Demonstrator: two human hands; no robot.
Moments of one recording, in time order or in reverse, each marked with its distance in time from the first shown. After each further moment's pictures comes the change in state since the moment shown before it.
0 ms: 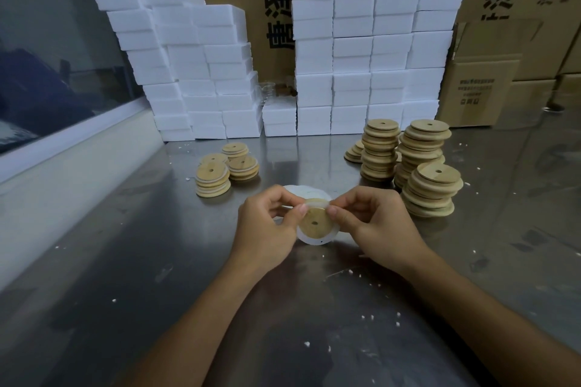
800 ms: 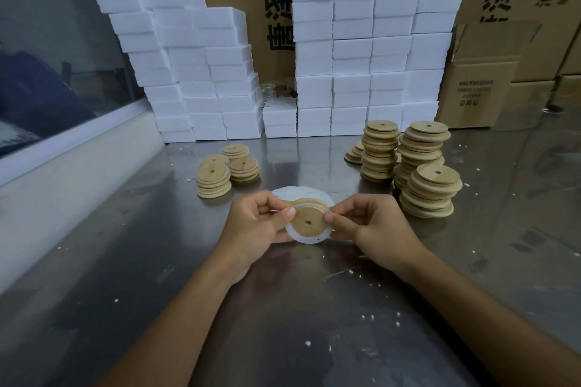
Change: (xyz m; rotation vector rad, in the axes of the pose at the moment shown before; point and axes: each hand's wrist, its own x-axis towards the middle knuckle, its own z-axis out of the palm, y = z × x) left_hand 0.004 -0.001 -0.015 -0.390 -0.086 -0.367; right_hand -0.001 0.002 0.001 0.122 -0.063 0.122
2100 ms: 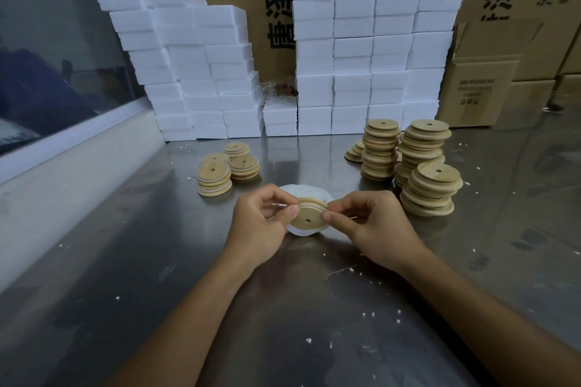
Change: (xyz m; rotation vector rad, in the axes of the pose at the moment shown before) left_hand 0.002 -0.006 0.003 0.269 0.052 0.229; right_hand 0.003 0.004 0.000 -0.225 0.053 -0.137
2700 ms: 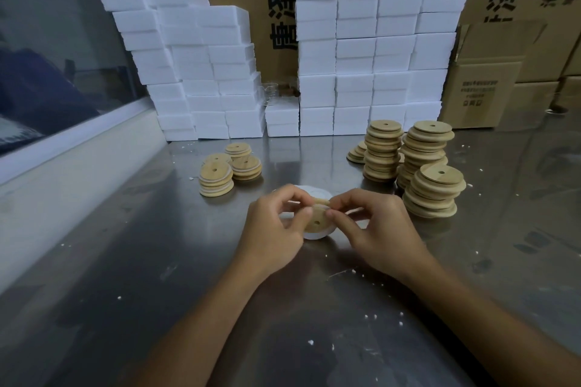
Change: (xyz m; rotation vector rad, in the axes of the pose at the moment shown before) left_hand -0.005 0.006 0.010 0.210 -0.048 0.187; right_hand -0.007 -0.010 -0.001 -0.202 0.020 -0.214
